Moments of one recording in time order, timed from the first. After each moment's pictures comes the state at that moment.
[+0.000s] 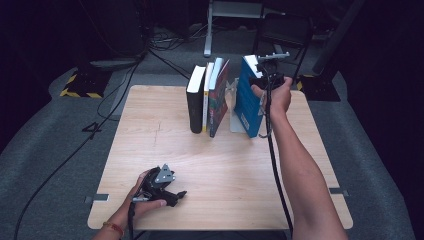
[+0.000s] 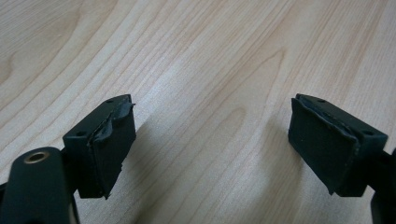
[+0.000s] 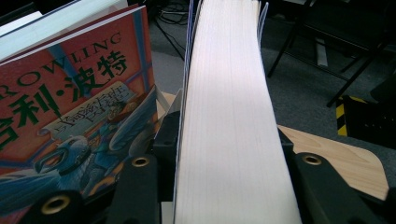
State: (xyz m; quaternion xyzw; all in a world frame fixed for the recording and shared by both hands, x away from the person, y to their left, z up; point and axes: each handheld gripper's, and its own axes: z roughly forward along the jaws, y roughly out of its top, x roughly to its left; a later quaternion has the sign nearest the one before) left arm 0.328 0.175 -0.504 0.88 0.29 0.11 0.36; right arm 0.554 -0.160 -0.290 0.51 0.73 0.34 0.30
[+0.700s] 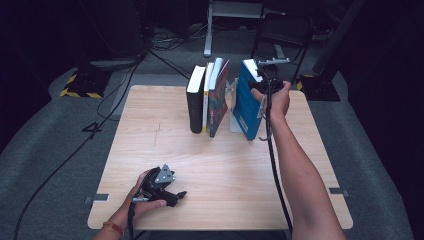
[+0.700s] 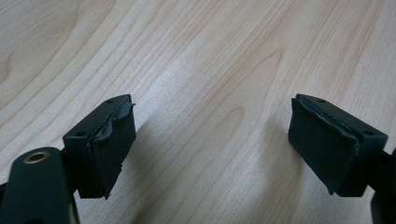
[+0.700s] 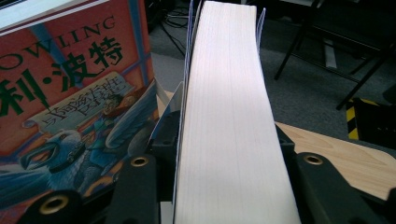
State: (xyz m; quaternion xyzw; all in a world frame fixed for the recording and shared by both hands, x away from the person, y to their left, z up) left arm 0.328 0.175 -0.505 0.88 0.29 0.11 0.36; right arm 0.556 -0.167 -0.308 0.50 0.73 0.36 0.29
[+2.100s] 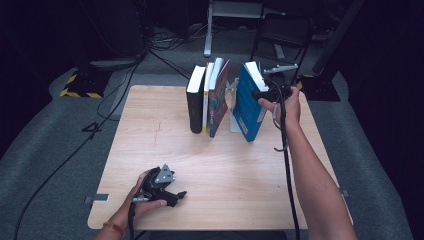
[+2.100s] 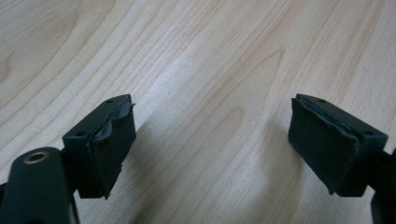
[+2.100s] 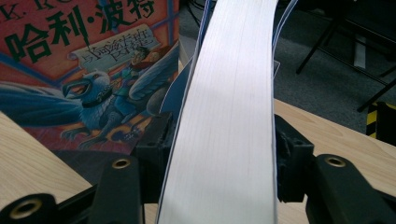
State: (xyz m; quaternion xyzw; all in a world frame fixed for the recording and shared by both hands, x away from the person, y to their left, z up) left arm 0.328 0.175 -0.505 0.88 0.29 0.11 0.36; right arm 0.527 -0.187 -0.306 0.45 0.78 0.35 0.25
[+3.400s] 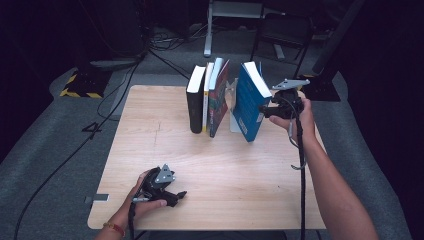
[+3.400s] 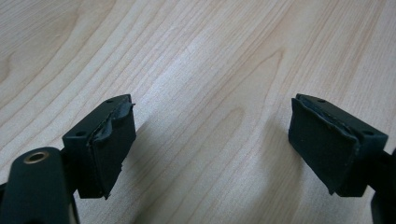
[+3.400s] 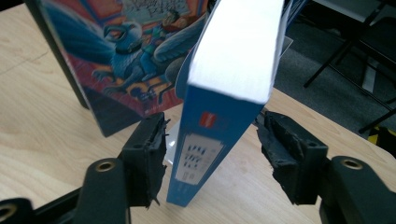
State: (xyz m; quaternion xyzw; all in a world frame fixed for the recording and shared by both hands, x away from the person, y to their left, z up) left arm 0.328 0.175 -0.505 0.88 0.29 0.11 0.36; right arm 0.480 -0.212 -0.313 0.38 0.82 0.35 0.26
